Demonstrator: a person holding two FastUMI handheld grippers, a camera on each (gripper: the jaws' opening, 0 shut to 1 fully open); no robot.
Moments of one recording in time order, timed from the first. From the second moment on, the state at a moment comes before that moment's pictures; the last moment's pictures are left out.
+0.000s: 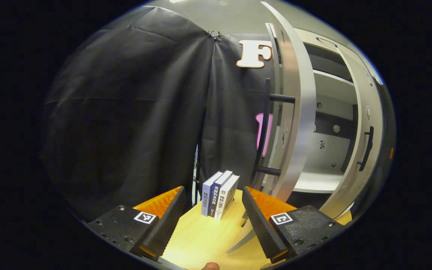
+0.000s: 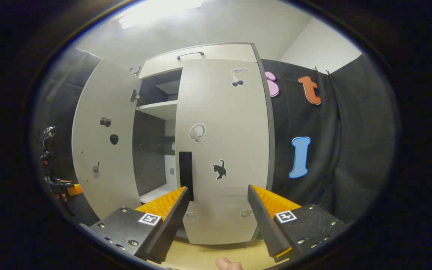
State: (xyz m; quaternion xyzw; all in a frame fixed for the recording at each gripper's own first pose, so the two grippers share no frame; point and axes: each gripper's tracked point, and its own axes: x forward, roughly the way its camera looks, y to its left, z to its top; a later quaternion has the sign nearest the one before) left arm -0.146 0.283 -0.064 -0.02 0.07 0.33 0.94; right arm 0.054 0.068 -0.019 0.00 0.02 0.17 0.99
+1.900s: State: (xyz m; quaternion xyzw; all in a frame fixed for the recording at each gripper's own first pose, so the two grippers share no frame) left arm -0.070 0.163 -0.103 -0.03 0.11 0.13 0.98; right arm 0.064 0.034 -0.019 0.00 0.02 0.14 0.99
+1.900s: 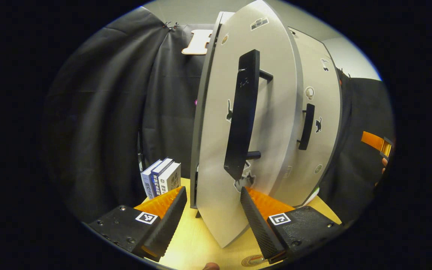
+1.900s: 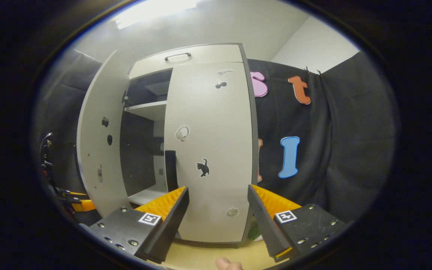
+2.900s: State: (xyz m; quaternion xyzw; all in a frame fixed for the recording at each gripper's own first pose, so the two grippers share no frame) left arm 0.010 0.072 -0.099 -0.04 0.10 0.02 0.99; right arm 0.071 0.011 -0.019 0.00 0.02 0.11 0.99
